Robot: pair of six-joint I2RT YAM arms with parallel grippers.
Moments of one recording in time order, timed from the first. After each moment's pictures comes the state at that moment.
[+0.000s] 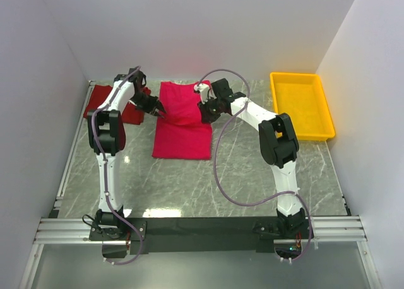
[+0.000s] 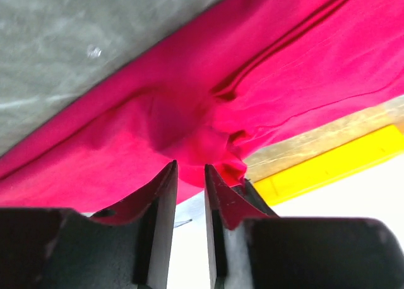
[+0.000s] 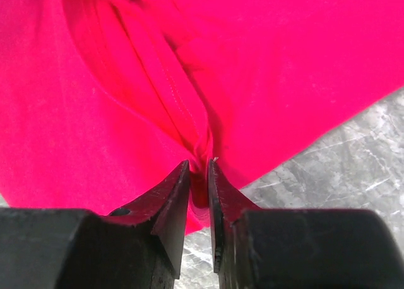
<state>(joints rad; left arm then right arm) -0.07 2.37 2.11 -1.10 0.40 -1.15 0.46 2.21 1.77 -0.46 -0.40 -0.25</state>
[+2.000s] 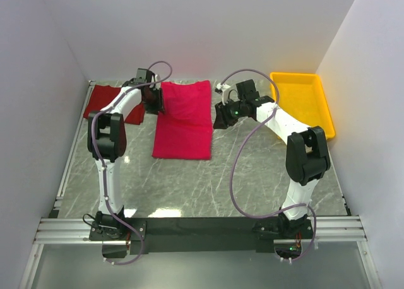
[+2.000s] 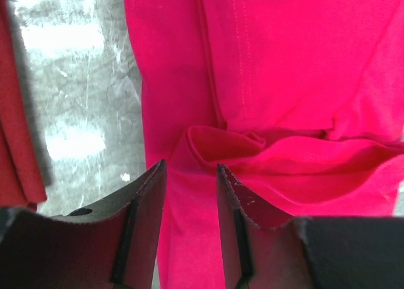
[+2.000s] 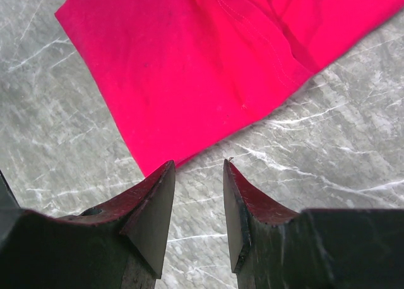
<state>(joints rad) -0.16 2.20 1.84 -0.66 0.19 -0.26 0.35 1.84 1.43 -0.48 -0.62 -0.19</state>
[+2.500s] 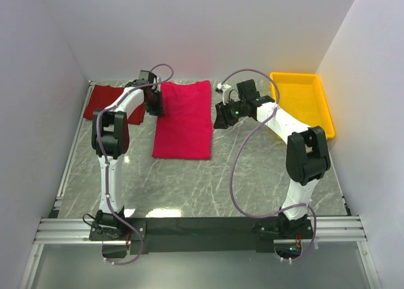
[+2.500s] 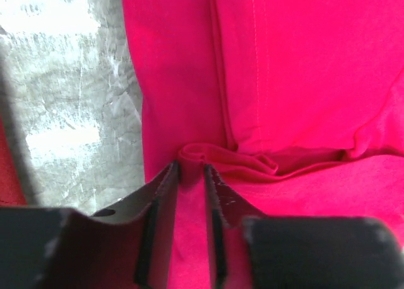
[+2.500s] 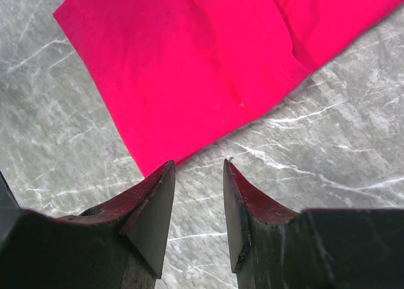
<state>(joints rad) -0.16 2.30 1.90 -0.68 0.19 -0.27 0.34 1.84 1.43 -0.48 -0.62 -0.19</state>
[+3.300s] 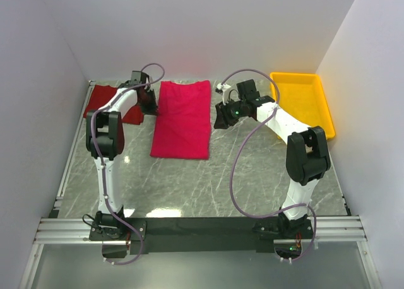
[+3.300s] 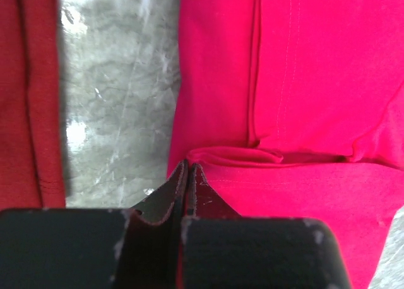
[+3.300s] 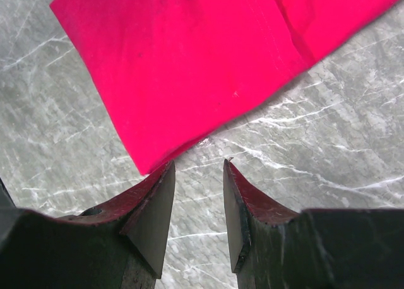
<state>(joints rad) -0.11 2.25 1.83 -0.62 0.19 -0.34 0.34 1.84 1.43 -0.48 -0.62 -0.20</state>
